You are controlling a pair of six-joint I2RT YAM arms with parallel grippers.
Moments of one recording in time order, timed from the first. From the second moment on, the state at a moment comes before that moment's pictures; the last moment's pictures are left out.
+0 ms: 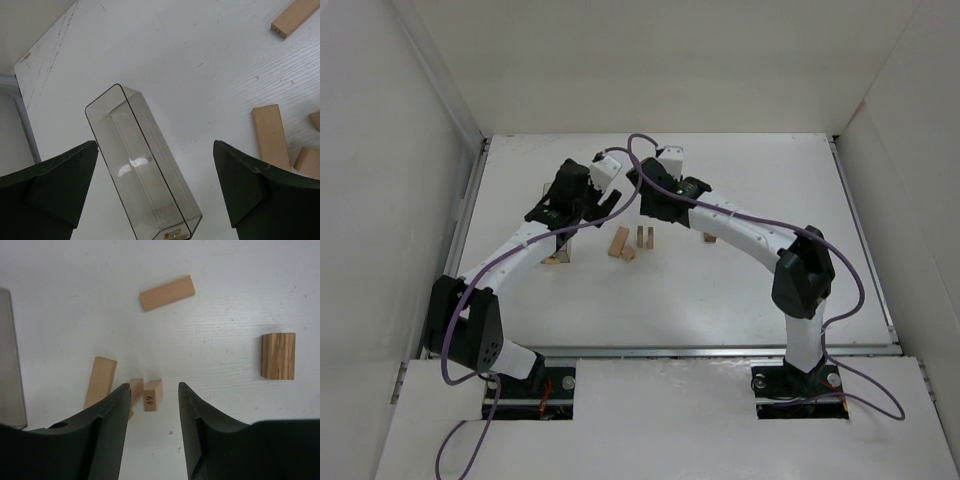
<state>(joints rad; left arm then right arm) -0.40 1.44 1.04 -0.17 -0.19 0.38 0.81 1.95 1.75 -0.69 0.57 0.72</state>
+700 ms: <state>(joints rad) -0.40 1.43 1.04 -0.12 -0.19 0.41 0.57 2.23 2.11 -0.75 0.40 0.76</state>
